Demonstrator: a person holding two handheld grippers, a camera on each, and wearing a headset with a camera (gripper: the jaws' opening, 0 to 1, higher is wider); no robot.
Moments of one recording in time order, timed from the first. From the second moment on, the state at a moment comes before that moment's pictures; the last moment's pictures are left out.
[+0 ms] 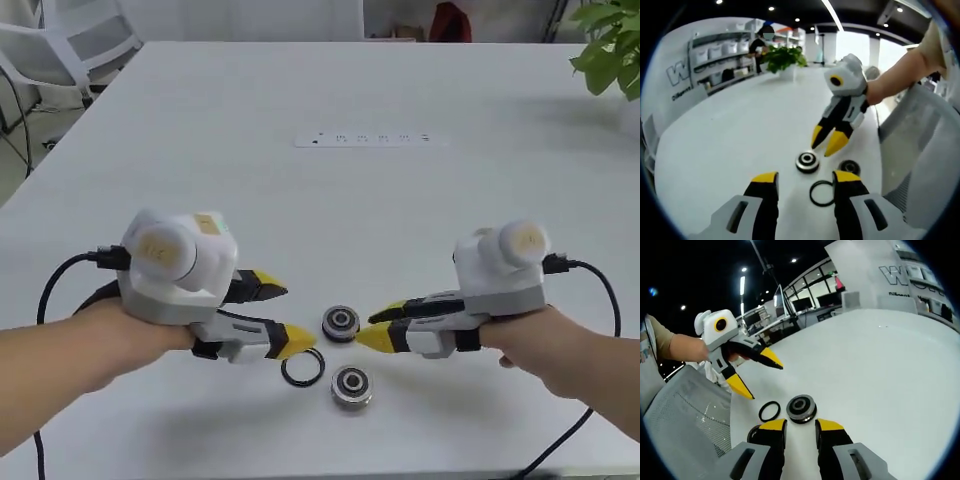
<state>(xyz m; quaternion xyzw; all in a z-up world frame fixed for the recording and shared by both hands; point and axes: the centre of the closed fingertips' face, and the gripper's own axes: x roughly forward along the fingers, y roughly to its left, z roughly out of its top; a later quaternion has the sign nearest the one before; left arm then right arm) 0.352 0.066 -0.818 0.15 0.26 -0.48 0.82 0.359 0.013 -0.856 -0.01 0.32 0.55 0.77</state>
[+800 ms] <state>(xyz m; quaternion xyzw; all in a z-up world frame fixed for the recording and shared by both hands) 0.362 0.049 -0.835 0.14 0.27 -0.49 0.82 0.363 0.020 -0.864 -0.05 0.29 0.56 0.77</state>
